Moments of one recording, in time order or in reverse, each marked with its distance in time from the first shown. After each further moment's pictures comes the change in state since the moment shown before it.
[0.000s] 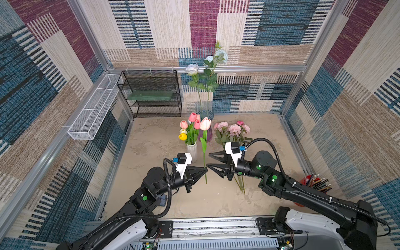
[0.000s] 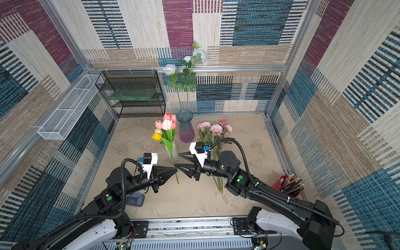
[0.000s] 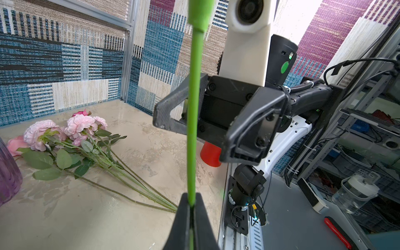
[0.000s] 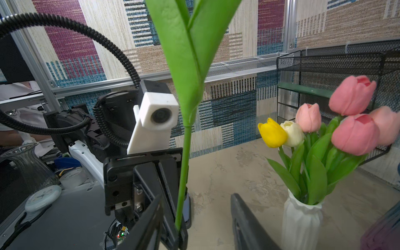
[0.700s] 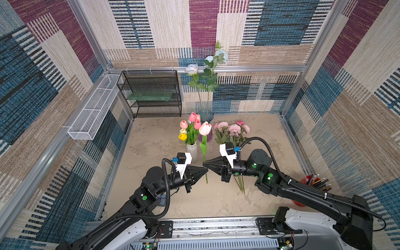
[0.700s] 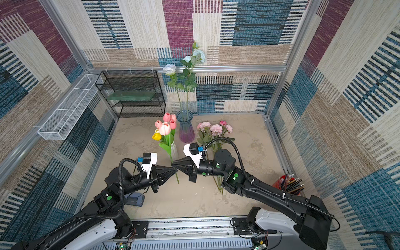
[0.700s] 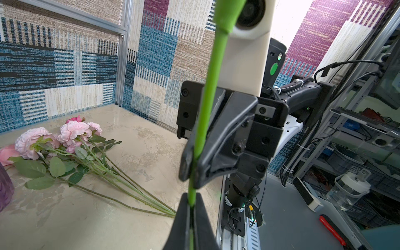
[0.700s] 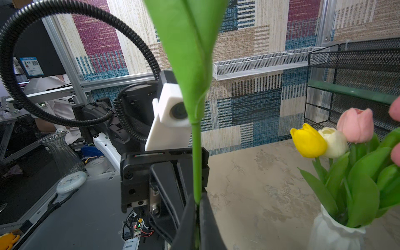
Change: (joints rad) left arm 0.000 0.008 0.016 0.013 0.024 0.001; right arm 0.021 0.048 0.039 0.006 -0.078 0.000
